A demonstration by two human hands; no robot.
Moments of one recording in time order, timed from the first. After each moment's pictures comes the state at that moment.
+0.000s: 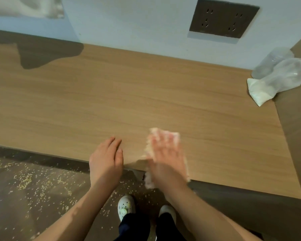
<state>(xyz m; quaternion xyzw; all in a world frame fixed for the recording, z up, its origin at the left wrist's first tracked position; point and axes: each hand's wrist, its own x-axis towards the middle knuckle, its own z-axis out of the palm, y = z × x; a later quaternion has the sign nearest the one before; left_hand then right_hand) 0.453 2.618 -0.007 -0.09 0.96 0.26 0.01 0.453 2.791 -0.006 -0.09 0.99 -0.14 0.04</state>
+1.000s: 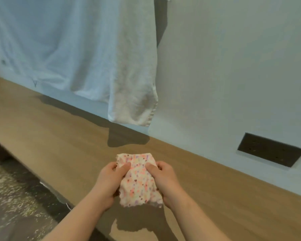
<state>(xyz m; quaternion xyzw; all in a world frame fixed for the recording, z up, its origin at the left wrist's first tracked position) 0.380 2.505 0.160 -0.31 0.62 0.71 -0.07 0.322 2.641 0.166 -0.02 0.72 -0.65 0.24</state>
